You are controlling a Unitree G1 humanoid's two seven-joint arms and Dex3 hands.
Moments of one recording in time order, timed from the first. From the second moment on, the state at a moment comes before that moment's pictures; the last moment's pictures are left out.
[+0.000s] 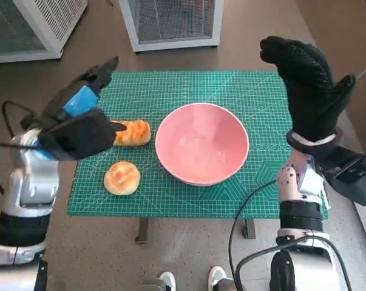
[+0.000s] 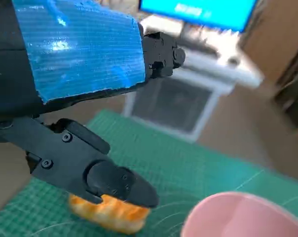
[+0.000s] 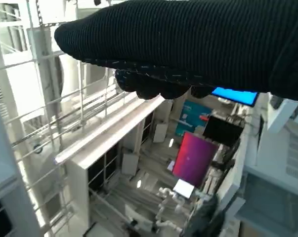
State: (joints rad) left arm -0.73 0.61 -0.16 0.14 0.53 0.36 -0.47; right arm -0.83 -0.11 -0.27 0.66 0.43 -0.79 0.69
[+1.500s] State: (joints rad) left arm -1.06 0.41 -0.49 1.16 0.66 0.24 -0.38; right arm -0.78 -0.12 -0.26 0.62 0.44 -0.73 0.68
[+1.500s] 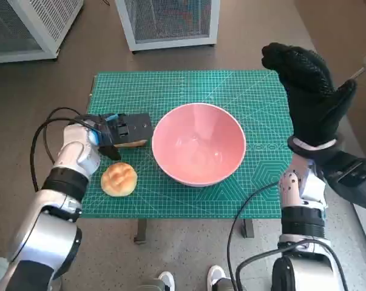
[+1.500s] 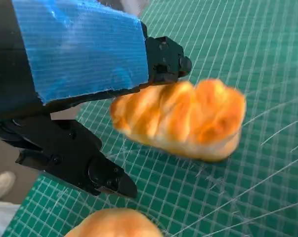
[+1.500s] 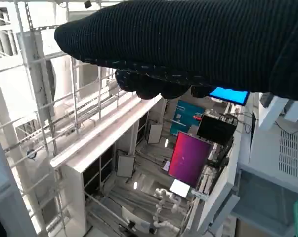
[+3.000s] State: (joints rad) left arm -0.83 0.54 -0.30 0.40 0.66 0.07 -0.02; right arm -0.77 -0.11 -0.25 0.59 0.47 -0.72 0.68
